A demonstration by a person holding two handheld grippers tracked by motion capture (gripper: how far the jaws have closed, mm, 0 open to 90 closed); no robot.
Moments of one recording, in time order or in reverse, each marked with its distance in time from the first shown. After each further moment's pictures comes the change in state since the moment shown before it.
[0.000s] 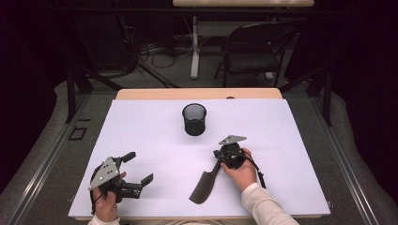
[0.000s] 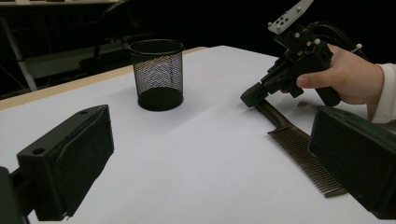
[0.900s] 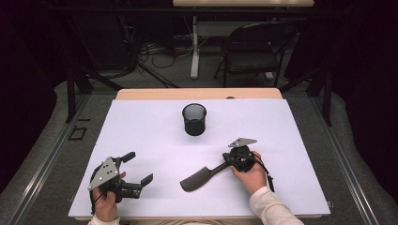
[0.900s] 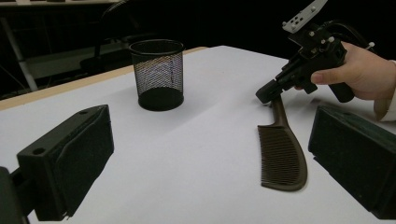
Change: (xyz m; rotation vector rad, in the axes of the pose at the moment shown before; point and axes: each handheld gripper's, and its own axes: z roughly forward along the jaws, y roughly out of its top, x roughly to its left) left arm 0.000 0.000 -0.001 0.000 0.002 -0.001; right arm -0.015 -0.016 -0.021 0.022 -0.024 0.018
